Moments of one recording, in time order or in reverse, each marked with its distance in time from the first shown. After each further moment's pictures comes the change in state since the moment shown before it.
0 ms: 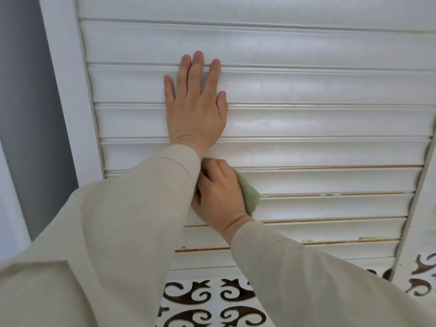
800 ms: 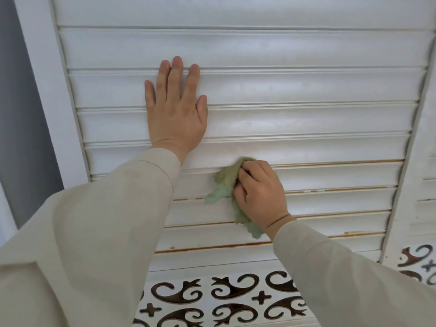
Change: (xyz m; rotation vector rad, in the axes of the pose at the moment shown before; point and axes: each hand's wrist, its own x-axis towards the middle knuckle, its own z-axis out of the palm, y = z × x) left_hand -0.002 -0.002 -0.006 0.005 -0.045 0.014; right_hand -0.036 0.082 -0.066 -0.129 0.046 0.004
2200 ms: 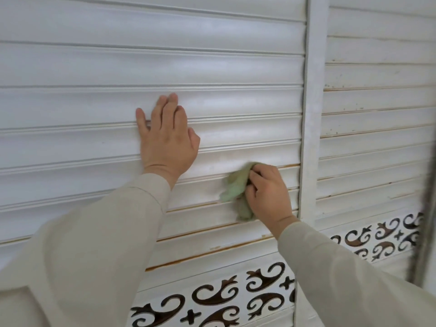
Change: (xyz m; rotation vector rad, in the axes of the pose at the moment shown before) left_hand -0.011 0.211 0.062 -0.052 0.129 0.113; right_hand -0.066 0.197 -0.130 -0.119 -0.114 0.354
